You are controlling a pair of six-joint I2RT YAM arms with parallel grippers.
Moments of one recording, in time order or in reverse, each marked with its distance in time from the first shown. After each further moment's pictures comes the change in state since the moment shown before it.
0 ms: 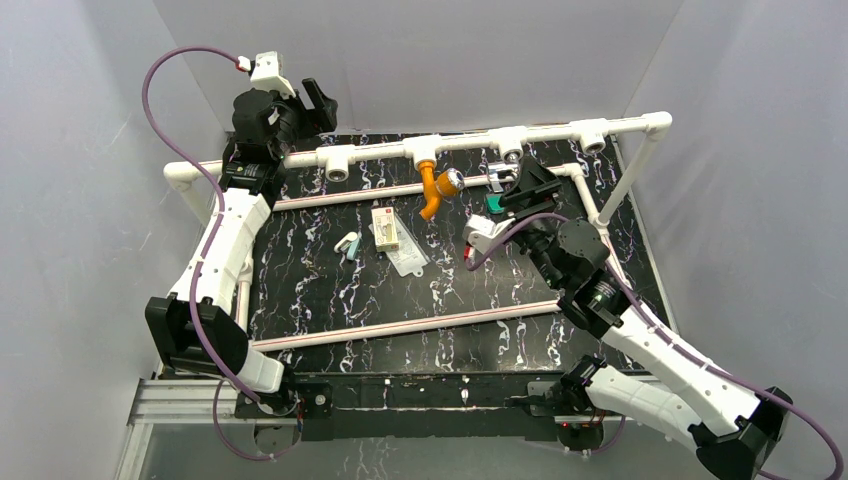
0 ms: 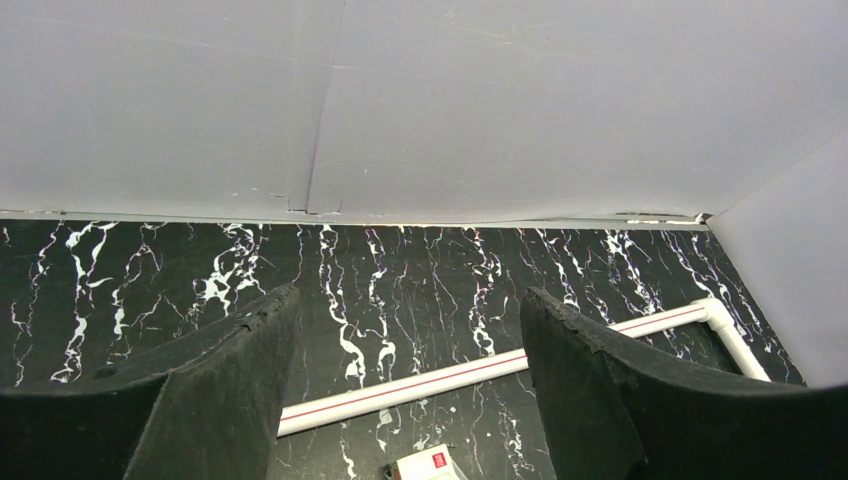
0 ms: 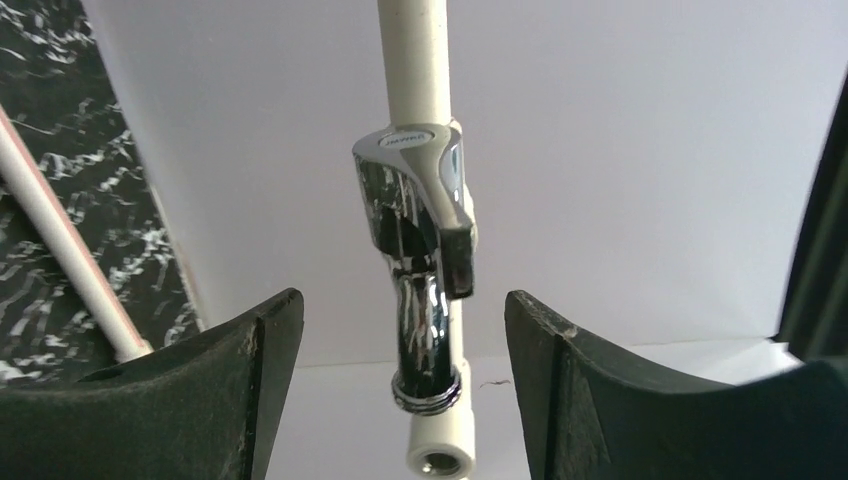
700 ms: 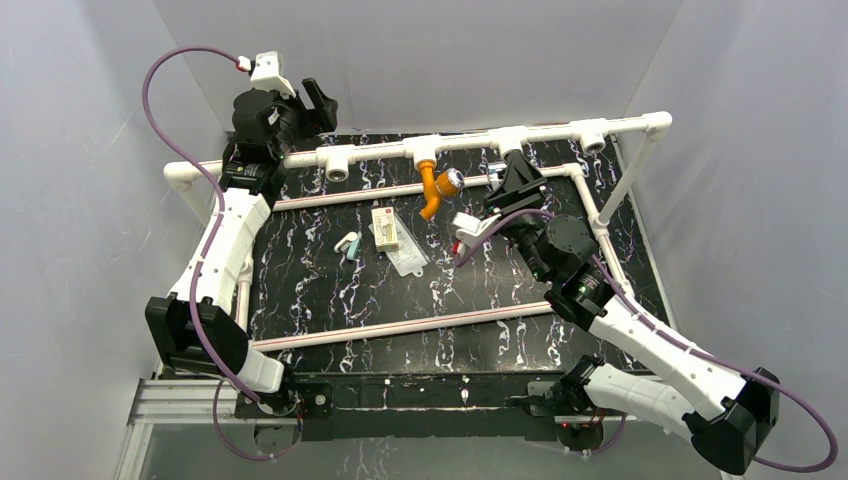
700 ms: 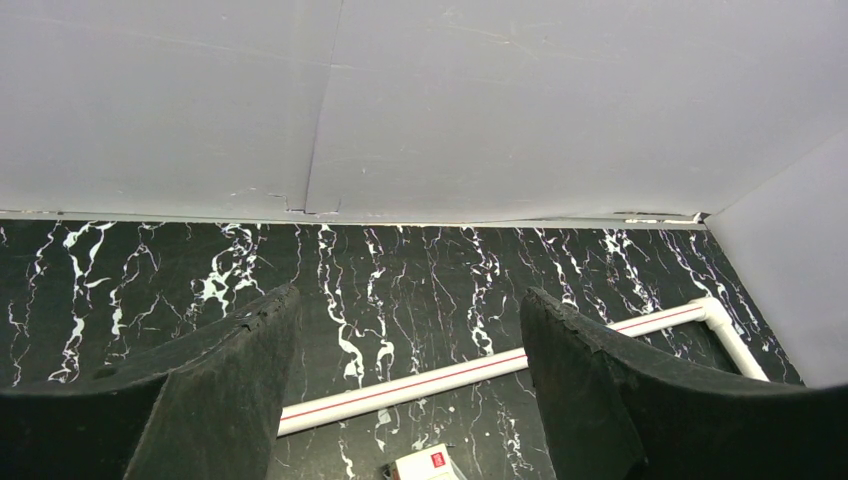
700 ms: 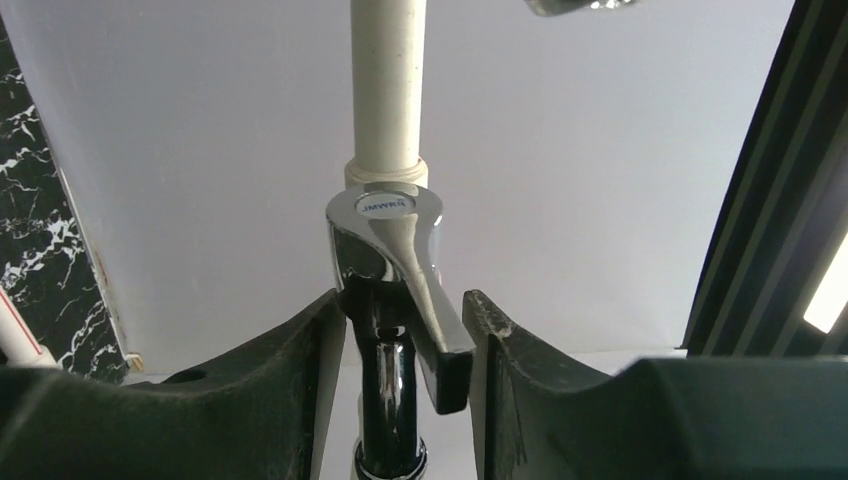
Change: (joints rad) left arm 0.000 0.001 0.001 0.000 0.003 -0.001; right arm 0.019 0.097 0.000 0.158 0.024 -0.217
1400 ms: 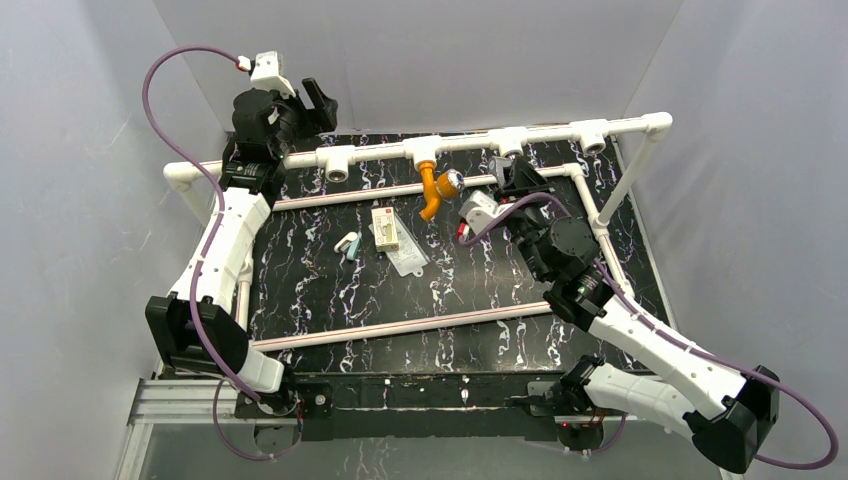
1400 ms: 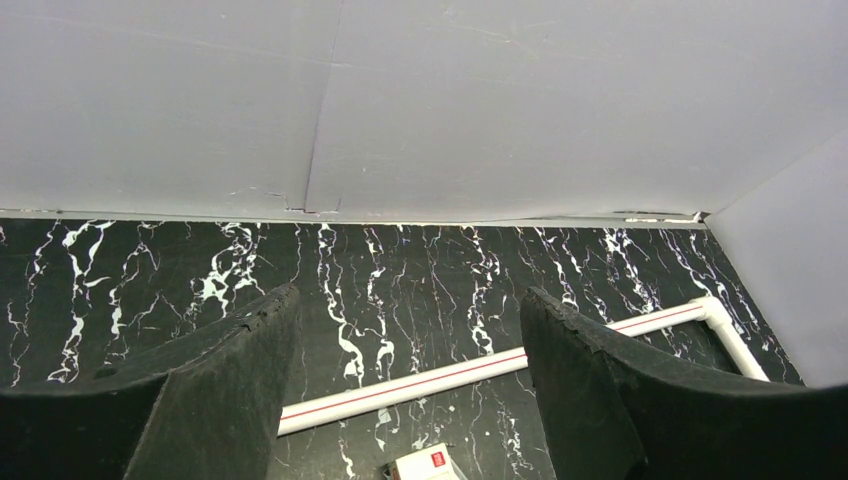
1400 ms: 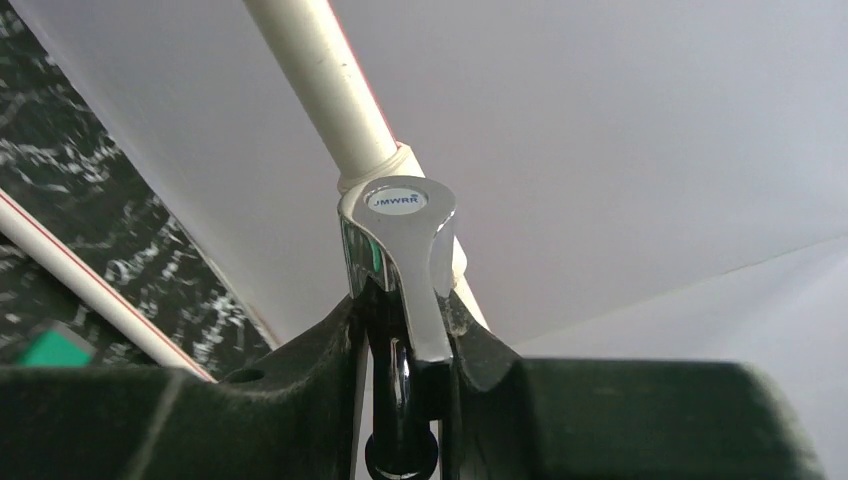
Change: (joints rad) left arm 0.002 0.003 0.003 -0.003 0.004 -0.002; right arm 0.020 0.003 -0.007 0.080 0.056 0.361
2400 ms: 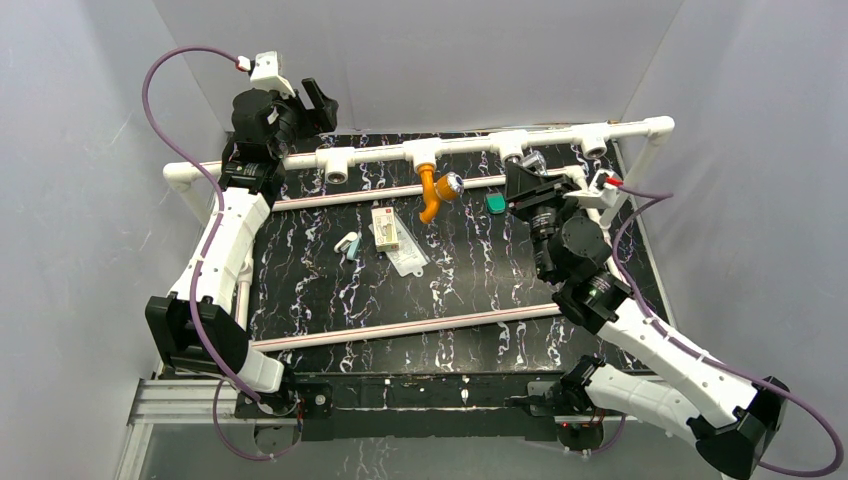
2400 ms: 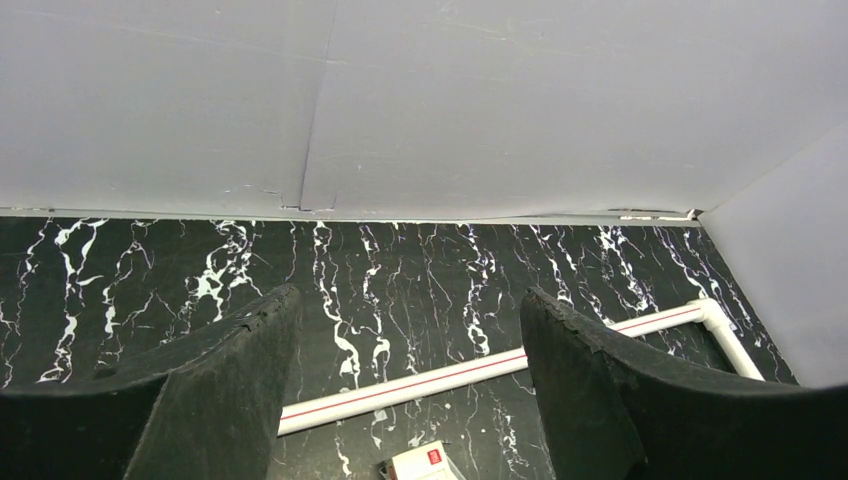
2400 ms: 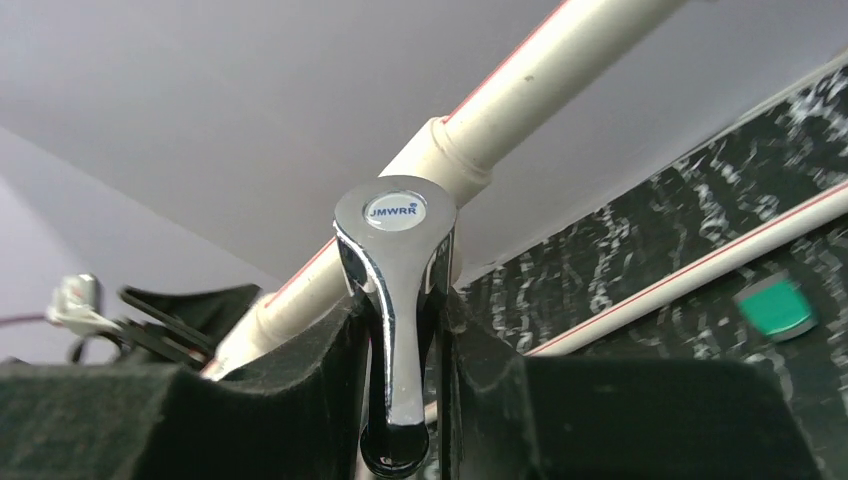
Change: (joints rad) left arm 0.003 0.000 0.000 -0.002 0.012 -0.006; right arm -0.003 -0.043 0.042 -0.057 0.338 1.981
